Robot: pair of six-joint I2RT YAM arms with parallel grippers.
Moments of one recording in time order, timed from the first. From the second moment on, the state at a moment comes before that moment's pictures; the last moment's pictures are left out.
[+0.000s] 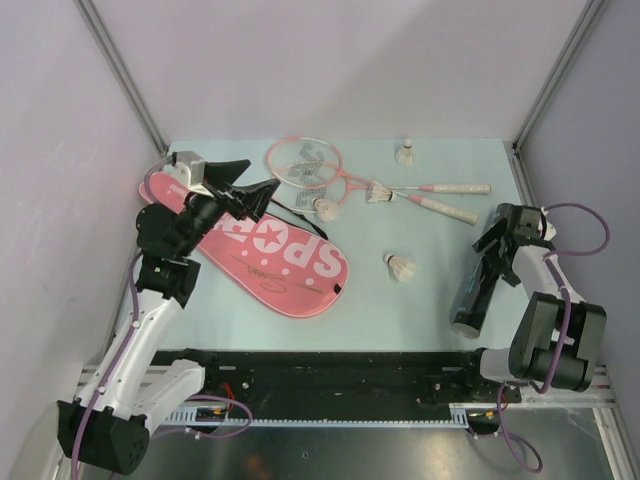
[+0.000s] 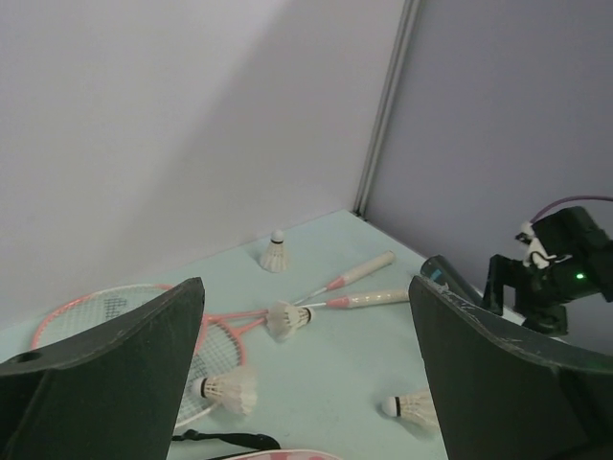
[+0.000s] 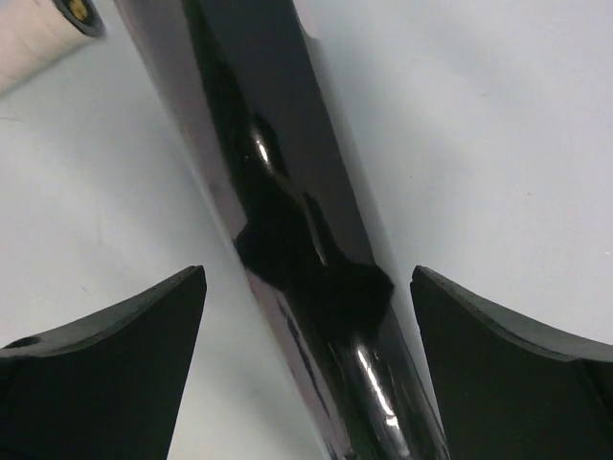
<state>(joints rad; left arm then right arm) -0.23 0.89 0.85 0.36 0.46 -0.32 -0.26 1.33 0.82 -0.47 0.16 0.59</state>
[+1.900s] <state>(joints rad) -0.30 1.15 1.18 -0.17 0.85 0.07 0.84 1.24 1.07 -0.42 -0.08 -0.50</state>
